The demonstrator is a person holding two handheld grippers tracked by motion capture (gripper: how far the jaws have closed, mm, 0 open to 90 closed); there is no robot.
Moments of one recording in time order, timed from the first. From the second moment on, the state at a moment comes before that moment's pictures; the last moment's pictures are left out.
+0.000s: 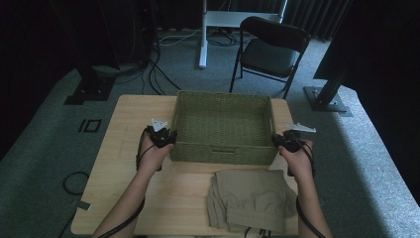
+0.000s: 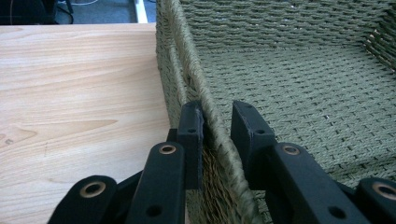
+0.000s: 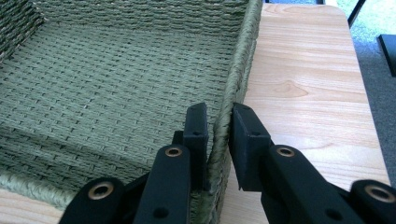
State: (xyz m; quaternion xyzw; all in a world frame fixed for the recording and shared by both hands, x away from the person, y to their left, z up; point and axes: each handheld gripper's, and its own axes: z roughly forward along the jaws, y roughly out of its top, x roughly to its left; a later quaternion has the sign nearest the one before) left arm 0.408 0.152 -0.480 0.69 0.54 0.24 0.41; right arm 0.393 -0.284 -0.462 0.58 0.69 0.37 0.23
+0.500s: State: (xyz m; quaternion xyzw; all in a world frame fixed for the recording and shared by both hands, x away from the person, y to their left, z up) left arm 0.408 0.130 -0.479 0.71 0.52 0.23 0.42; right arm 0.392 -0.306 -0.462 0.60 0.67 0.36 0.24
